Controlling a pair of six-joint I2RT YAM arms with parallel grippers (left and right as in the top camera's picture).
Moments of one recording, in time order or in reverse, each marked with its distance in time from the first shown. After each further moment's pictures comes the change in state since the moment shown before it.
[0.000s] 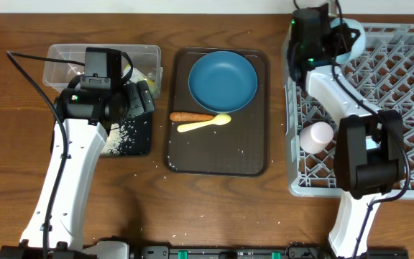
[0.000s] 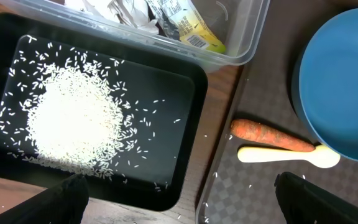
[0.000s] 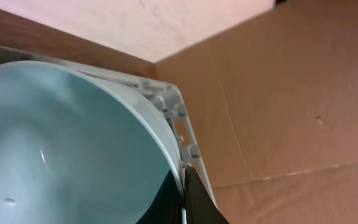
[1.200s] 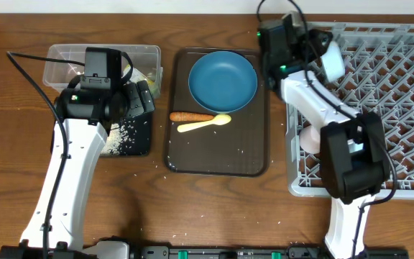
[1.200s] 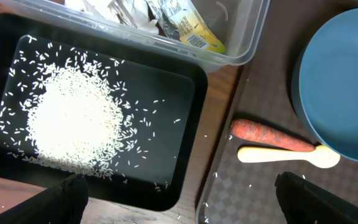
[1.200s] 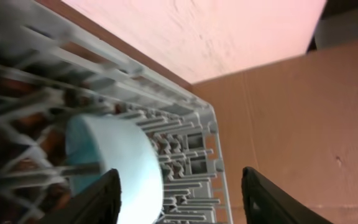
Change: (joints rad) left arm 0.000 0.000 0.000 0.000 0.000 0.000; right arm 0.168 0.000 0.002 -0.175 -0.056 0.069
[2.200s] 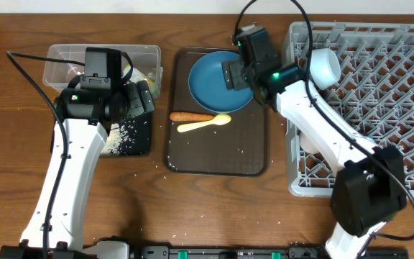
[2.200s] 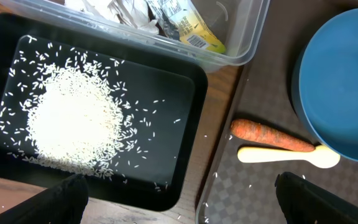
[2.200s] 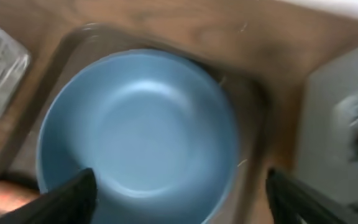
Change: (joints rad) left arm 0.000 0.000 0.000 0.000 0.000 0.000; right arm 0.130 -0.209 -0.003 -0.417 -1.039 0.759
